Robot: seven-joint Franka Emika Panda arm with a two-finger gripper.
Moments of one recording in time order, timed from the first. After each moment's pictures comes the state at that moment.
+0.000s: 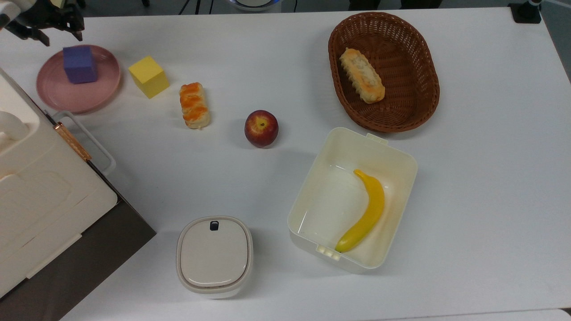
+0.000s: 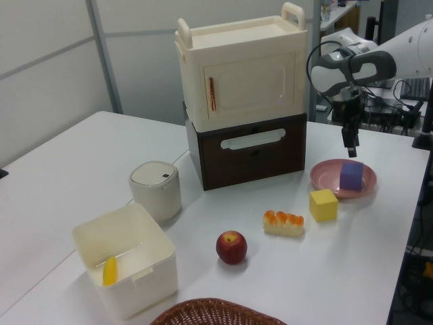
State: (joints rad) arm -0.56 0.28 -0.11 -1.68 -0.14 1.79 -0.82
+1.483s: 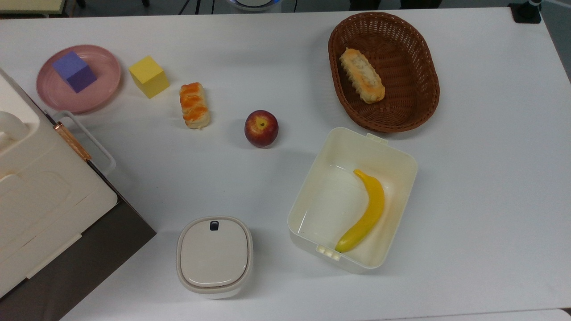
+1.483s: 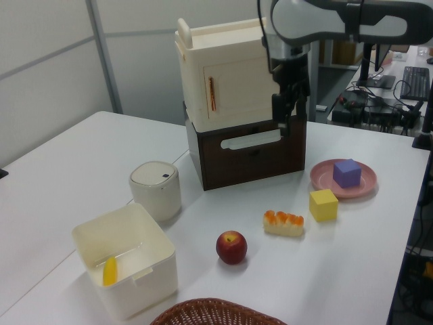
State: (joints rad) arm -0.06 -0.06 -0.08 -1.61 -0.06 1.49 -0.16
